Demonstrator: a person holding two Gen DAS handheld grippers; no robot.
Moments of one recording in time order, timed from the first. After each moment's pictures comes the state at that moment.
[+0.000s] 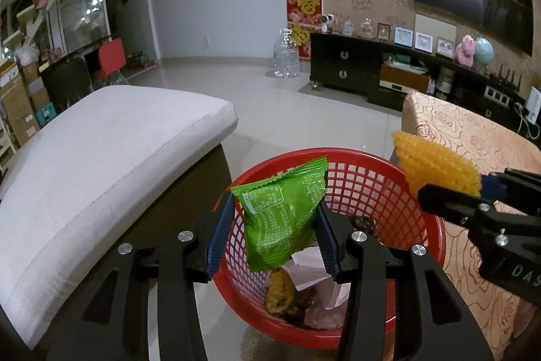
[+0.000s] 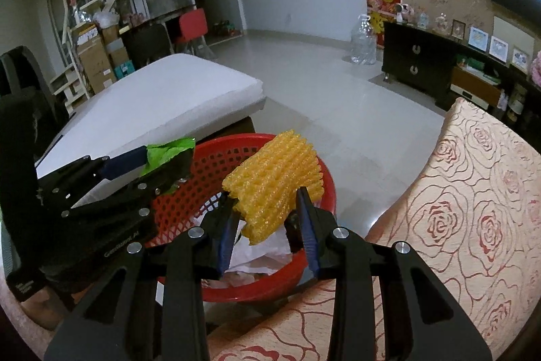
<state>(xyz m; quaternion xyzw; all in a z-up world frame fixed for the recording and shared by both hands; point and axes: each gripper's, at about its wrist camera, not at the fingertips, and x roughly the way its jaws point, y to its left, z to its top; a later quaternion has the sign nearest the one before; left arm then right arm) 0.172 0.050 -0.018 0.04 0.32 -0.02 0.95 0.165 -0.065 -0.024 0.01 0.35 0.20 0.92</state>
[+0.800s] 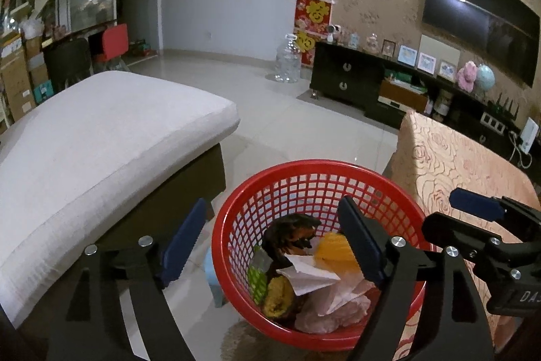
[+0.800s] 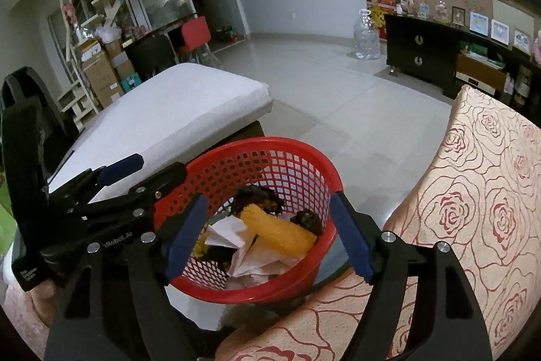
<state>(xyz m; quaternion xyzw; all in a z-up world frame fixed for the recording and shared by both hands) 0.174 0.073 -0.013 -0.02 0.31 -0.03 0.95 0.162 -0.076 -0.020 0.05 0.35 0.21 0.91</state>
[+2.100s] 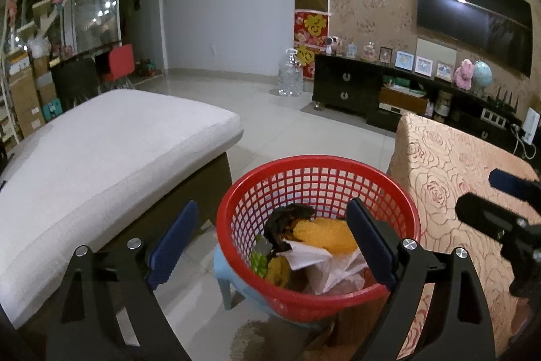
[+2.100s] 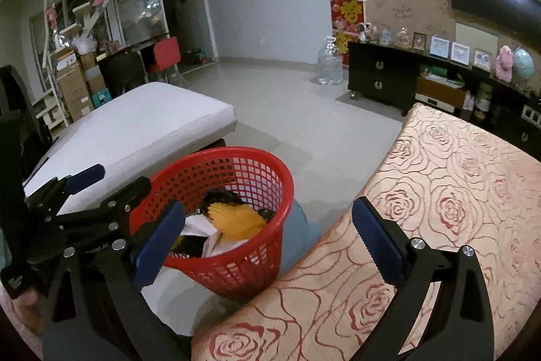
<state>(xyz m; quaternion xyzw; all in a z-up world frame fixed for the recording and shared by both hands) 0.125 0.062 -0.008 0.02 0.27 -0.02 0.96 0.111 -0.102 -0.009 0.03 0.30 0.13 0.95</state>
